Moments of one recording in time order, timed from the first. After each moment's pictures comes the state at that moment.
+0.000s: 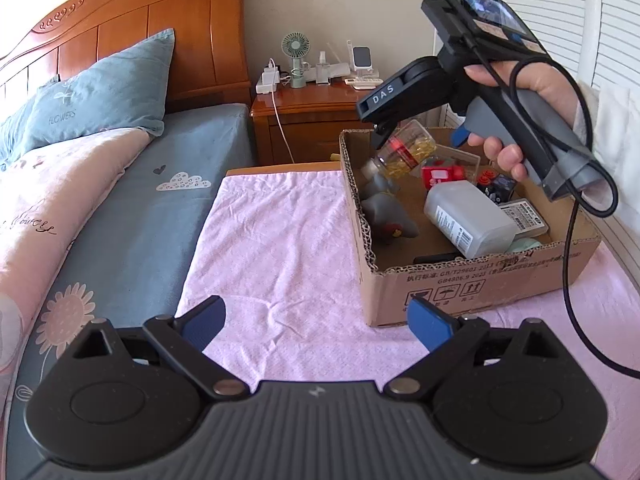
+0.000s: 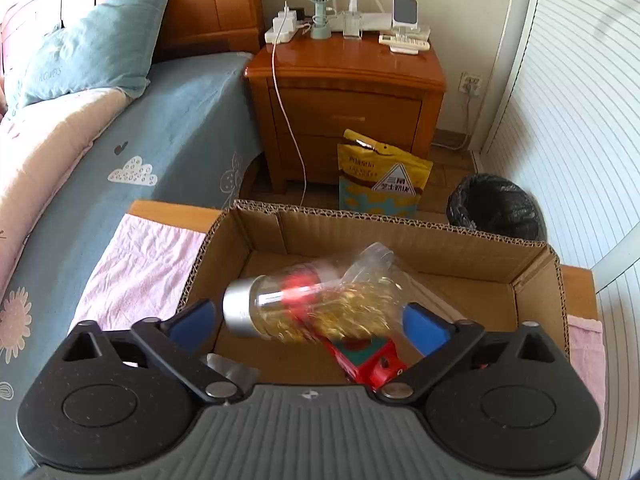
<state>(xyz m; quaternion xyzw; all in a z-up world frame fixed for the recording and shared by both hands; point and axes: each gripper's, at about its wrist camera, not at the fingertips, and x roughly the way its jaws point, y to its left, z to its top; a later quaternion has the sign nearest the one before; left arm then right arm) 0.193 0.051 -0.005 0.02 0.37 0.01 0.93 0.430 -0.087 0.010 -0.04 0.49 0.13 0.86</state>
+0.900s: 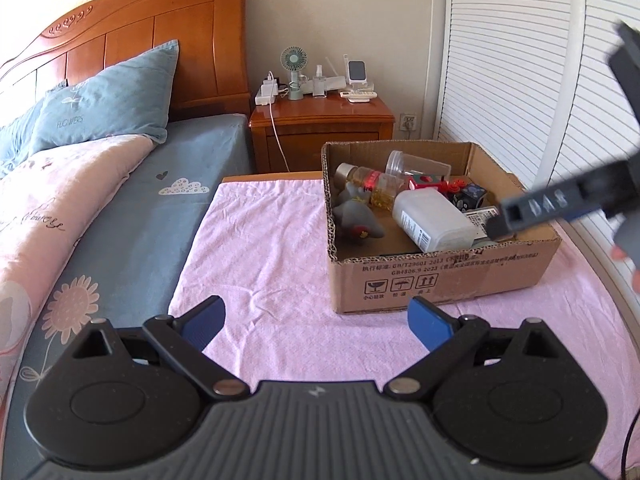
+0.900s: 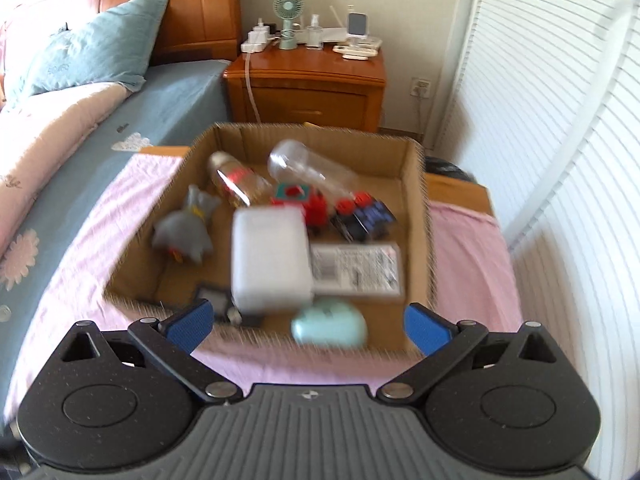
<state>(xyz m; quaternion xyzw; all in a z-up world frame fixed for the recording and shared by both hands) 0.156 0.025 0.016 0.01 0.36 0.01 0.93 0.248 -0.179 0.043 -0.06 0.46 0.08 0.88</state>
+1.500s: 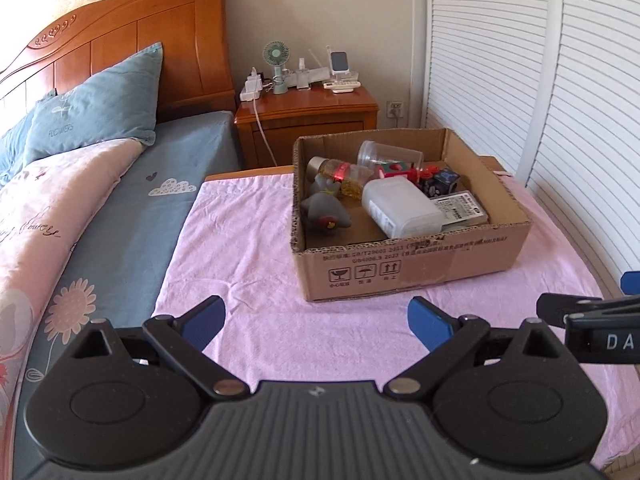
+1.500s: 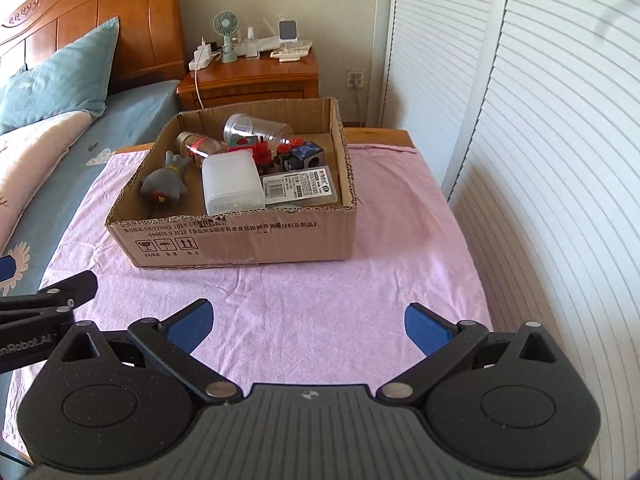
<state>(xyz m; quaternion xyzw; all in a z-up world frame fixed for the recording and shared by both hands) 0.144 -0.009 0.028 0.04 0.37 0.00 0.93 0.134 -0.210 0.054 0.00 0.44 0.00 0.90</state>
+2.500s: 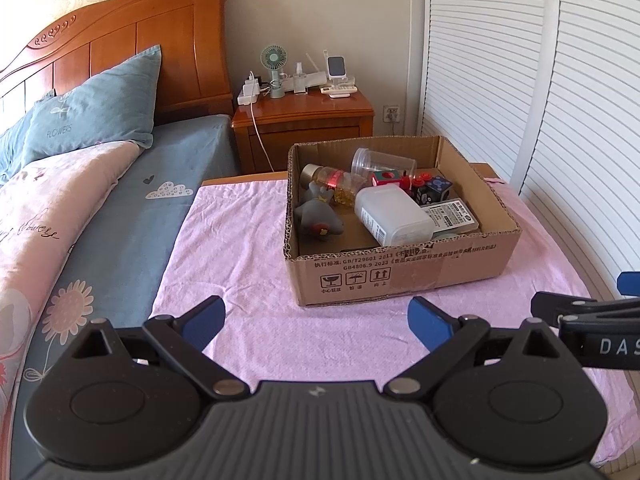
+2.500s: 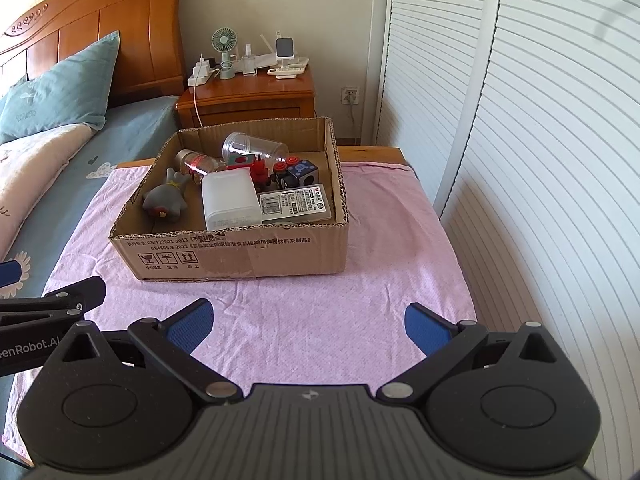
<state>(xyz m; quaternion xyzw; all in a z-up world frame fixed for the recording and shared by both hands) 0.143 -0.011 0.035 0.03 0.37 0.00 0.93 0.128 -0.212 0.062 0.00 0.42 0.00 0.91</state>
